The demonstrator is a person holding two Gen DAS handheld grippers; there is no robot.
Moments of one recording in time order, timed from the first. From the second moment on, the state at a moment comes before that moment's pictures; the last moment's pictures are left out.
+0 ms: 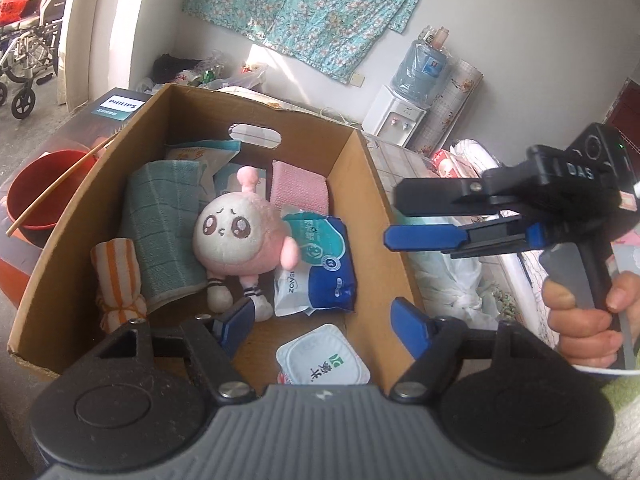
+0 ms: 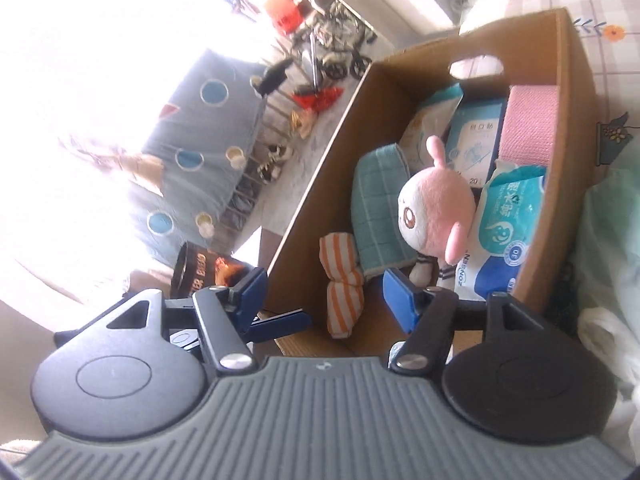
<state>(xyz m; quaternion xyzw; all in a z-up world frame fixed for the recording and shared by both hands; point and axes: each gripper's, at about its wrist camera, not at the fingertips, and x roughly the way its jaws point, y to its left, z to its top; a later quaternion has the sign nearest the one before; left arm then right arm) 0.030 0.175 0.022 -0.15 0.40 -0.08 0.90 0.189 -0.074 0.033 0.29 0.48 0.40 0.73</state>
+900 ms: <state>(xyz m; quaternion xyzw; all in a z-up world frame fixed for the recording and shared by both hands) 0.291 -0.106 -0.001 0.01 0.53 -0.18 0.83 0.131 -0.310 -0.098 0.13 0.41 -0.04 0.90</state>
